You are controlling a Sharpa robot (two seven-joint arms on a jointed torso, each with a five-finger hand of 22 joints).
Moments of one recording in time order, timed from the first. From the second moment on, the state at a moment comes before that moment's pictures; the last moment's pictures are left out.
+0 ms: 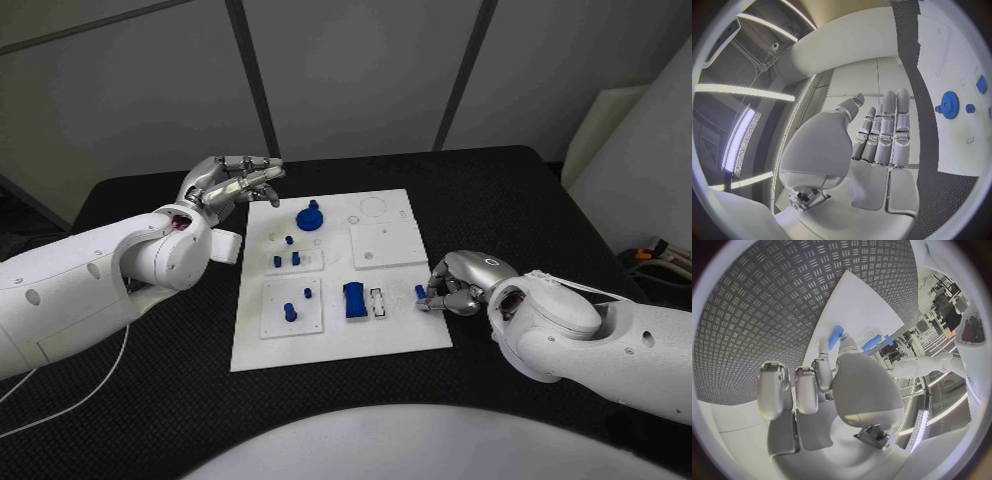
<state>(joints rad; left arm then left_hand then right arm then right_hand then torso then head) 1.03 -0.85 0.11 1.43 -0.16 -0.25 0.36 1.36 -0.09 0.35 -0.04 0.12 0.92 0.22 0.12 0.07 0.88 0.16 0.29 0.08 1.03 0.08 0.82 0.32 0.19 1.04 0.16 0.41 1.01 0.85 -1.04 0.02 1.86 -1.67 -0.35 -0.61 1.33 -0.01 -0.18 0.27 0.28 1.04 0.08 0.25 0.41 1.41 0.01 1.25 1.32 1.46 -0.07 1.49 1.31 0.05 1.47 0.04 1.46 1.31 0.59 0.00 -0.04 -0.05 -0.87</state>
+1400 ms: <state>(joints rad) 1.03 -0.86 0.11 1.43 -0.16 -0.25 0.35 1.36 -0.09 0.35 -0.04 0.12 0.92 0.22 0.12 0.07 0.88 0.16 0.29 0.08 1.03 0.08 0.82 0.32 0.19 1.04 0.16 0.41 1.01 0.84 -1.02 0.03 1.89 -1.66 -0.36 -0.64 1.48 -0.02 0.03 0.19 0.34 1.07 0.07 0.21 0.40 1.40 0.00 1.24 1.36 1.47 -0.07 1.49 1.31 0.05 1.47 0.04 1.46 1.31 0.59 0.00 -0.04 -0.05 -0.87</state>
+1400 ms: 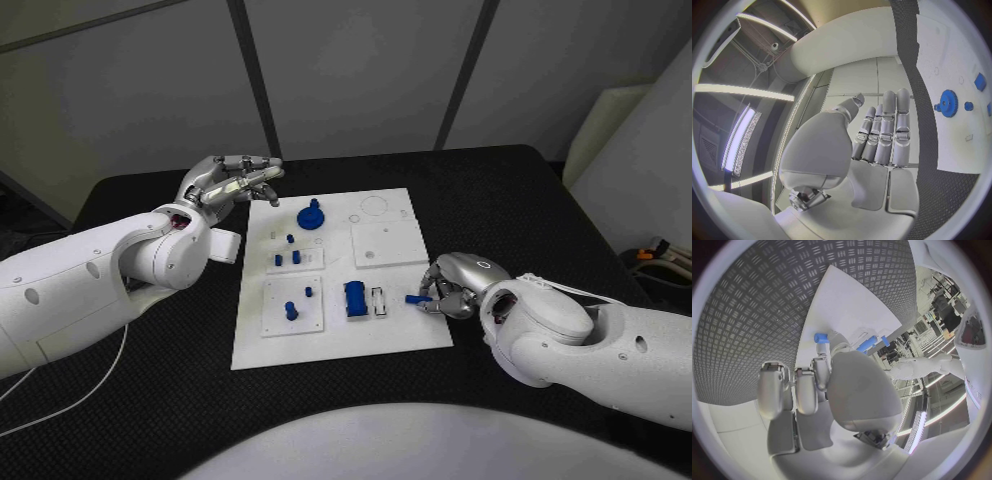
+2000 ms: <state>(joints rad) 1.03 -0.86 0.11 1.43 -0.16 -0.24 0.35 1.36 -0.09 0.35 -0.04 0.12 0.92 0.22 0.13 0.07 0.87 0.16 0.29 0.08 1.03 0.08 0.82 0.32 0.19 1.04 0.16 0.41 1.01 0.83 -0.99 0.02 1.93 -1.47 -0.54 -0.63 1.46 -0.02 0.06 0.21 0.34 1.07 0.07 0.22 0.41 1.40 0.00 1.25 1.35 1.47 -0.07 1.49 1.31 0.05 1.46 0.04 1.46 1.31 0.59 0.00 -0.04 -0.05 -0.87</state>
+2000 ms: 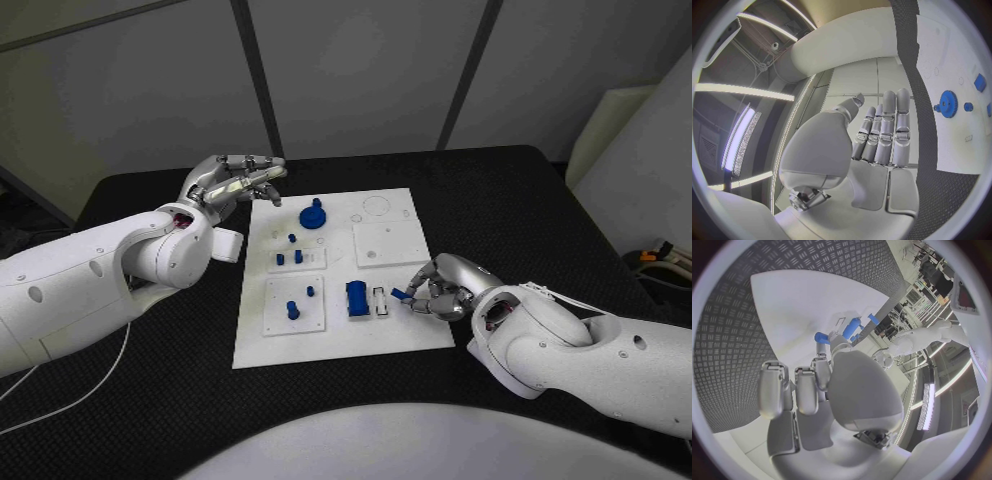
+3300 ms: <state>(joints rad) 1.03 -0.85 0.11 1.43 -0.16 -0.23 0.34 1.36 -0.09 0.35 -0.04 0.12 0.92 0.22 0.13 0.07 0.87 0.16 0.29 0.08 1.03 0.08 0.82 0.32 0.19 1.04 0.16 0.41 1.00 0.84 -0.86 0.03 1.83 -1.30 -0.53 -0.62 1.30 -0.05 0.03 0.28 0.47 1.11 0.05 0.25 0.44 1.43 -0.02 1.25 1.31 1.47 -0.08 1.49 1.31 0.05 1.47 0.04 1.46 1.31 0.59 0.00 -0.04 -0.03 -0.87</state>
